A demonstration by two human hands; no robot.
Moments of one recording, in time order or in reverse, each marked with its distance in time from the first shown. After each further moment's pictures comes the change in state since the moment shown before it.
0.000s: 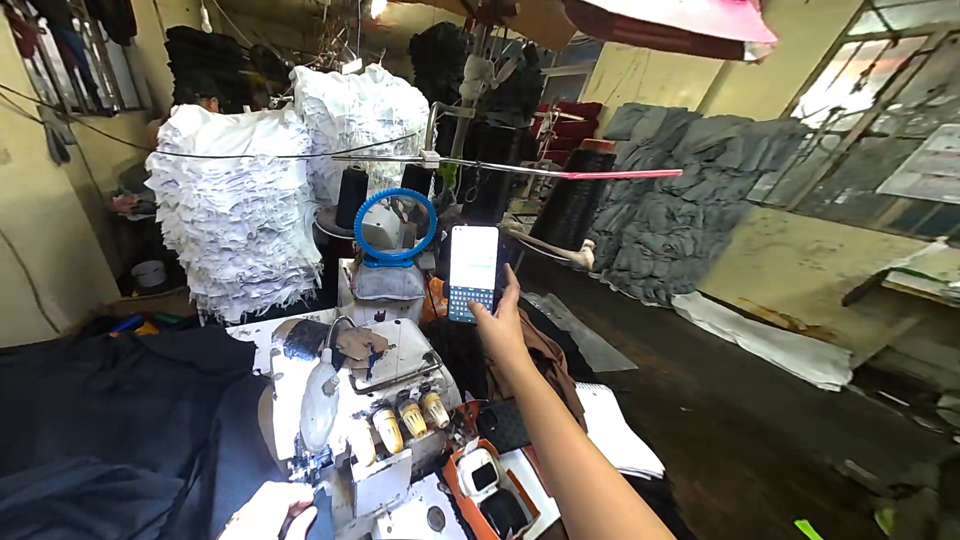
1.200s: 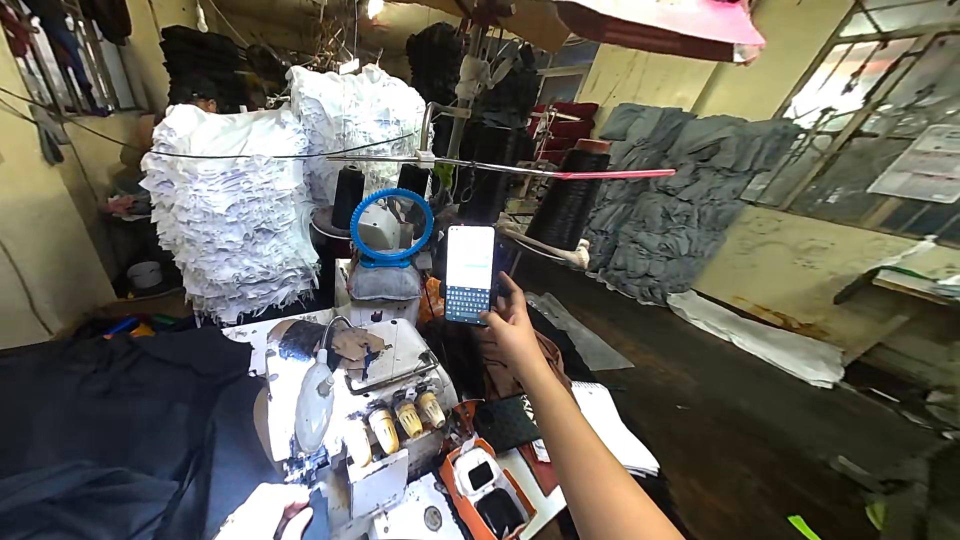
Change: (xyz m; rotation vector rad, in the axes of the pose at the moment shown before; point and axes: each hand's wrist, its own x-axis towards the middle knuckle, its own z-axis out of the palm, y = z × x) left_hand 0.000 -0.001 0.001 0.009 0.004 0.005; right_hand -0.001 0.012 -0.024 0.227 -0.108 0.099
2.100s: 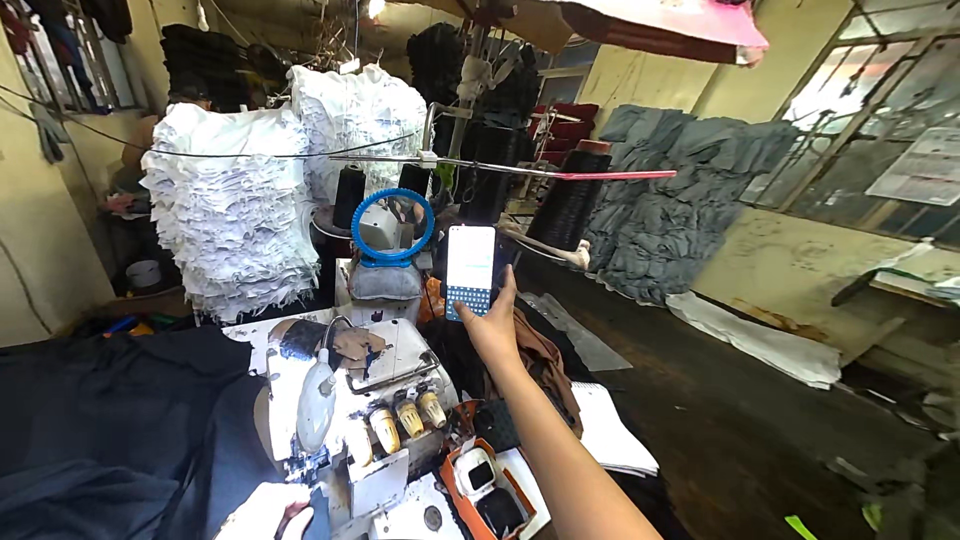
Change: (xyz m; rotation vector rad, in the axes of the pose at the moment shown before) left_hand 0.000 0.000 0.001 0.004 0.017 0.009; right_hand 0.001 -0.005 0.036 -0.343 0.220 -0.037
